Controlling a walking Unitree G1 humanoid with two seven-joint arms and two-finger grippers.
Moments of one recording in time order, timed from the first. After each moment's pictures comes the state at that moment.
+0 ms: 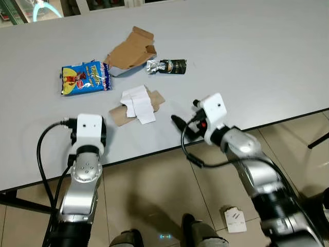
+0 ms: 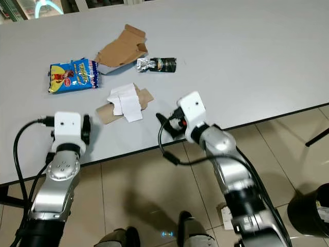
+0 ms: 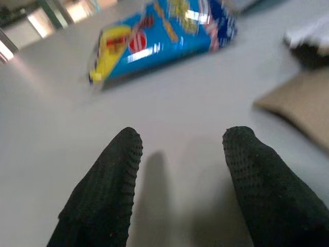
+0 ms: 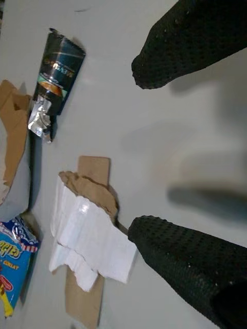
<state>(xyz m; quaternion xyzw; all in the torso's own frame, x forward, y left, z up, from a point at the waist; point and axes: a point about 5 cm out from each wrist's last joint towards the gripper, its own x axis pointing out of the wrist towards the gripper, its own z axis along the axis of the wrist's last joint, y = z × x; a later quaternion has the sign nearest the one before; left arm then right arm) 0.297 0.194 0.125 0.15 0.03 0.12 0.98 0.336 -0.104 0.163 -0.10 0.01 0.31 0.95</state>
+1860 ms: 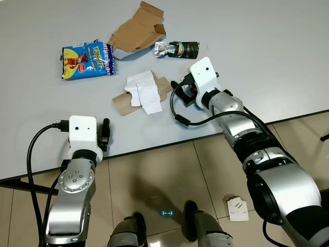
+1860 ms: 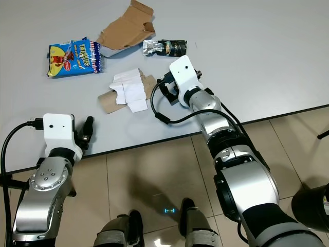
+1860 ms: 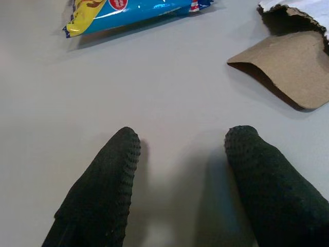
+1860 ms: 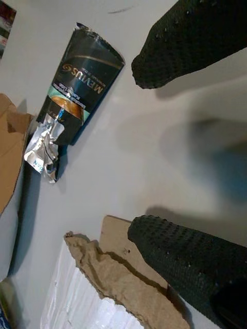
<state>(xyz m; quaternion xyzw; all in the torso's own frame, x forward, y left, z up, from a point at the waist) 0.270 0.181 0.150 0.09 0.03 0.05 0.99 0.406 -0.092 0.201 -0.17 -0.04 0.23 0.96</state>
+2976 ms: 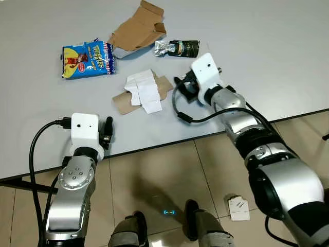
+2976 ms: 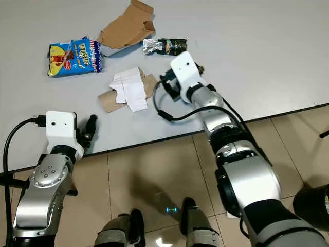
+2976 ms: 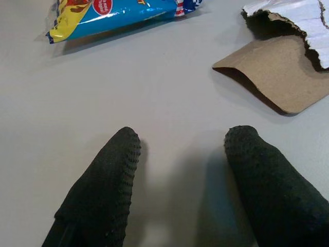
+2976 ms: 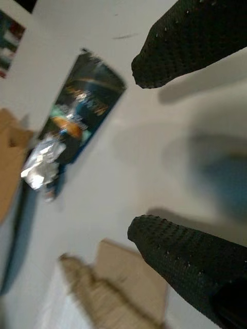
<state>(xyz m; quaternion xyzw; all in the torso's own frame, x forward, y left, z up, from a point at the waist) 0.274 0.180 0.150 0.08 0.03 0.03 1.00 0.410 -0.101 0.206 -0.21 -0.05 0.21 0.95</state>
